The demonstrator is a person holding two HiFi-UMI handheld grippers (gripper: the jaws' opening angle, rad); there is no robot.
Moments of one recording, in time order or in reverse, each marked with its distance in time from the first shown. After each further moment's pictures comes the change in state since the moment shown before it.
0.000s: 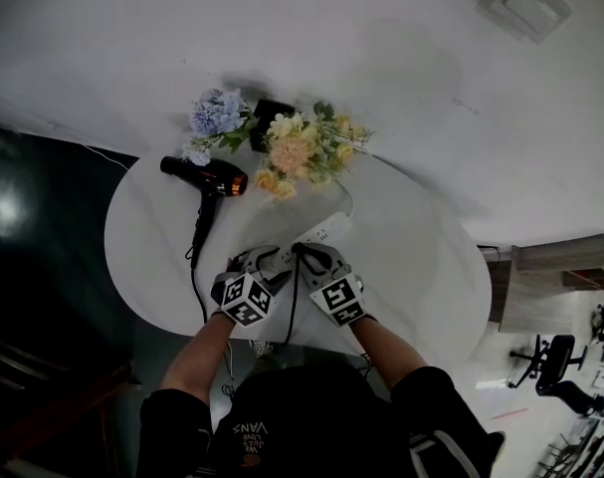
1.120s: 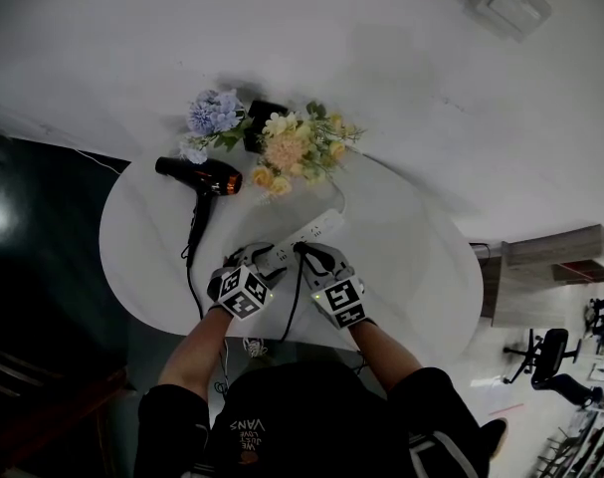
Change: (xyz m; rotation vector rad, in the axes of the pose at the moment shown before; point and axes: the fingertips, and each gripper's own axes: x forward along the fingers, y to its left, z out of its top) left arm 0.000 0.000 -0.003 -0.045 0.011 -0.037; right arm -0.026 -0.002 0.011 0.047 -0.015 -0.079
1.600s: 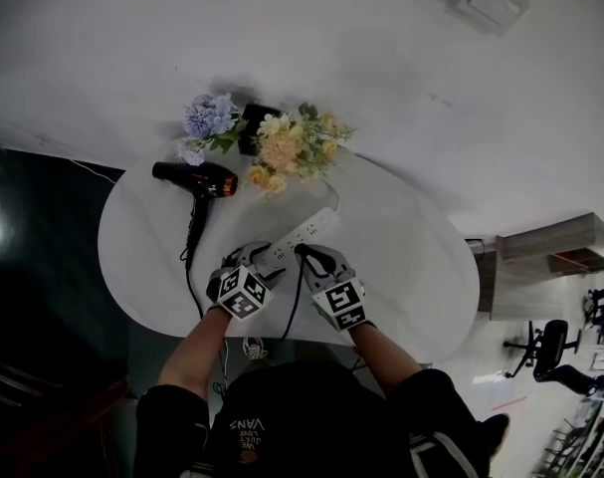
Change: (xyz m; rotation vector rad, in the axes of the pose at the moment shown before) left arm -0.008 -0.004 0.006 0.033 -0.019 -0.006; right arm -0.018 0.004 0.007 0.013 -0.004 -0.055
